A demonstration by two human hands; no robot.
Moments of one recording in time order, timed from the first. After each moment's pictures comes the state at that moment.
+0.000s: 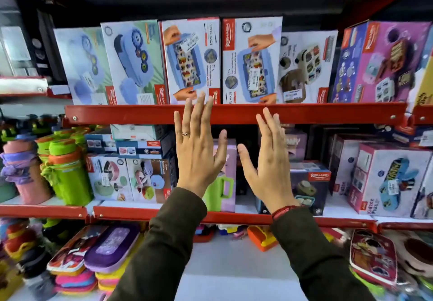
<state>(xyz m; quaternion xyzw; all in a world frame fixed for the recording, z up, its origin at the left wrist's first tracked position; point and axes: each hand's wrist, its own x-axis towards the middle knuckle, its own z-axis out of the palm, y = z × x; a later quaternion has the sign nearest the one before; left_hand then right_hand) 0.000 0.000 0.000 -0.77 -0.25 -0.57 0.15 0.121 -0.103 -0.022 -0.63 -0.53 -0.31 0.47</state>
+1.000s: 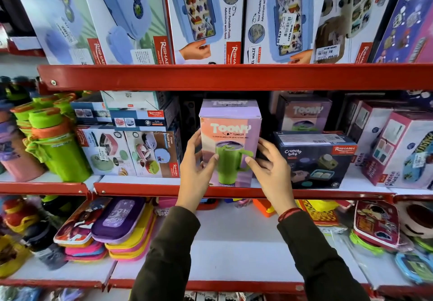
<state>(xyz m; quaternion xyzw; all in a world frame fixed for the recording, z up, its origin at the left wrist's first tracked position) -0.026 0.056 -0.113 -0.70 -0.22 -0.51 -0.45 0.126 -0.056 -0.115 -0.60 -0.43 0.10 0.66</state>
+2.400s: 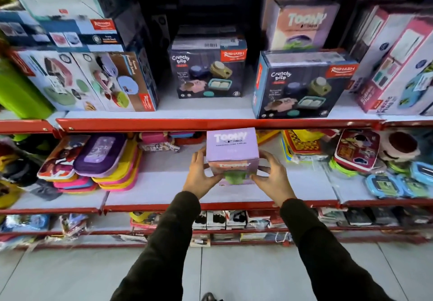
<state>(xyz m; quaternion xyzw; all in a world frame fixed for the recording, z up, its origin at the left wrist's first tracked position) -0.013 0.006 -0.307 -0.78 -0.34 -0.26 -0.45 0.163 -0.141 -0.303 -0.71 -0.38 0.22 0.55</state>
